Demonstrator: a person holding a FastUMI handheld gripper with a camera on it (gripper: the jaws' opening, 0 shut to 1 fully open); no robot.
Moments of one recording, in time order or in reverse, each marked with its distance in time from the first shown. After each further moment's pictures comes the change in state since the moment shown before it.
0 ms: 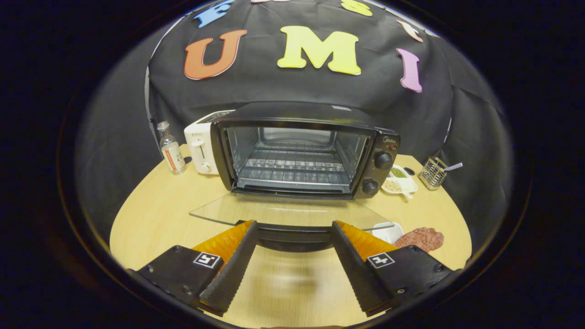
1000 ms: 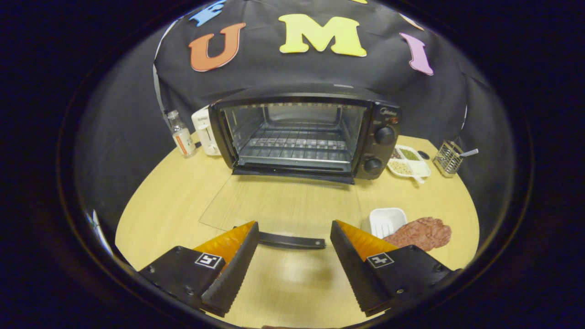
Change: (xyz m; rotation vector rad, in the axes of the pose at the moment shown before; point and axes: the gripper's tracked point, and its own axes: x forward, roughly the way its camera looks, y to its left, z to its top) arm -0.014 -0.052 -0.018 0.004 0.086 0.150
